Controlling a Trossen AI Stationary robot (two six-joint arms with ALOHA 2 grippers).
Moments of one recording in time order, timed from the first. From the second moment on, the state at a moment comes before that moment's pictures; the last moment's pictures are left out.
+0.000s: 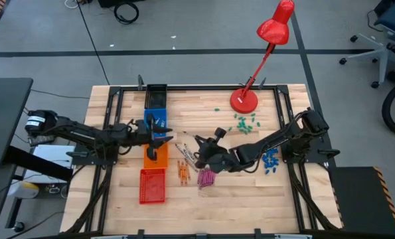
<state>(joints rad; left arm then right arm) -0.05 1.04 0.22 0.99 -0.17 -0.04 0.33 1.79 1.13 0.18 1.02 -0.05</state>
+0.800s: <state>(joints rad) -0.12 1.15 0.25 1.20 -0.08 0.06 0.28 1.78 1.13 0.55 0.61 -0.22</state>
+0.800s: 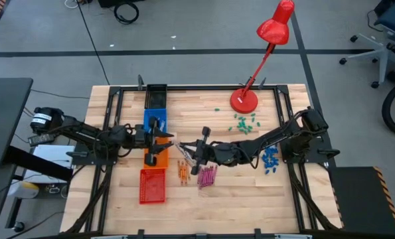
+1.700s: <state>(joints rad) -0.14 1.15 0.27 1.21 -0.05 0.06 0.24 1.80 1.13 0.58 0.50 -0.14</state>
